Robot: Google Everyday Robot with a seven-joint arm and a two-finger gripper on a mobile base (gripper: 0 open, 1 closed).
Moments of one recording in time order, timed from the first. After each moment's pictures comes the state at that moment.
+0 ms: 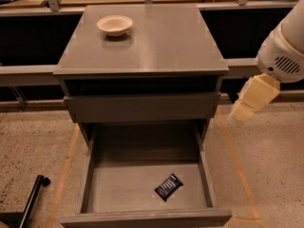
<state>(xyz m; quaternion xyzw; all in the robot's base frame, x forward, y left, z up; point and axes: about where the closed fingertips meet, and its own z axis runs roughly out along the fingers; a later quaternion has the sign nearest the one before) 0.456 -0.208 0.946 -0.46 0.87 -0.02 0.17</state>
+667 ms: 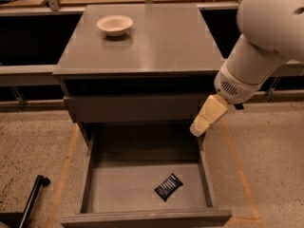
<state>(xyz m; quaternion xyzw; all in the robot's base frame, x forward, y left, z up) 0.484 -0.175 0.856 -0.37 0.92 0.01 0.11</state>
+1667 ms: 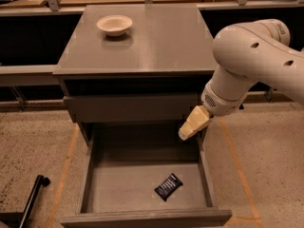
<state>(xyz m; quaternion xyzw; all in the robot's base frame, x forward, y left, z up) 0.503 -0.168 0.786 -0.25 0.96 0.01 0.08</state>
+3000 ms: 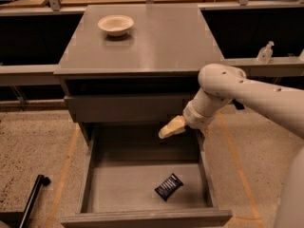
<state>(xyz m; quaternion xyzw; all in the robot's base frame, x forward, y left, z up) 0.571 -0.127 0.637 -0.11 0.98 0.16 0.01</state>
